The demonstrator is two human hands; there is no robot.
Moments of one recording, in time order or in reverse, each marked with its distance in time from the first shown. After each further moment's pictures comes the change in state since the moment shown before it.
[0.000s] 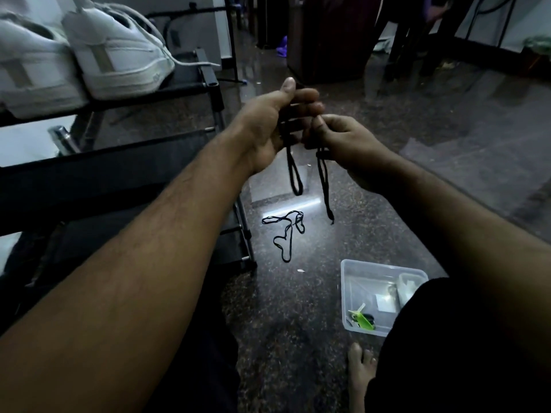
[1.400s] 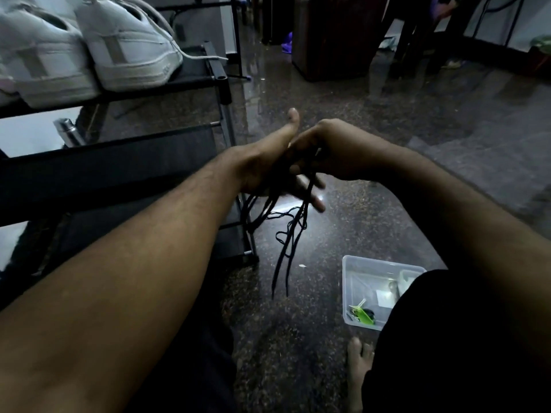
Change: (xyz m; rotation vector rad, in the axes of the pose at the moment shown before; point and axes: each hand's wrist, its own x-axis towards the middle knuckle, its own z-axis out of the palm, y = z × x) left_hand -0.017 -0.028 -0.012 0.336 -0.381 -0.426; right_hand -0.018 -0.040 0.008 -0.737 -0.370 -0.290
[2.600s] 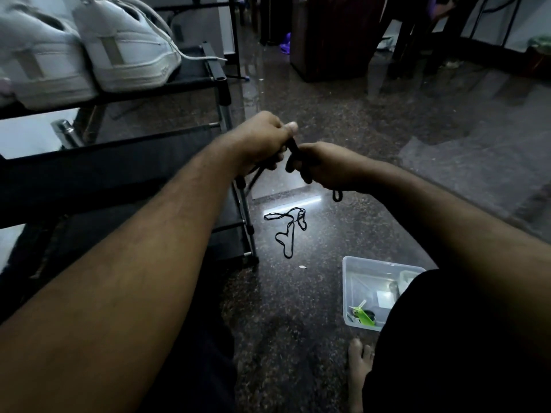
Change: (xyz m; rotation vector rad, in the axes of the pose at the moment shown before) left_hand 0.004 0.012 -0.020 0.294 0.513 0.180; right_hand 0.013 0.024 0.036 0.168 -0.018 0.276
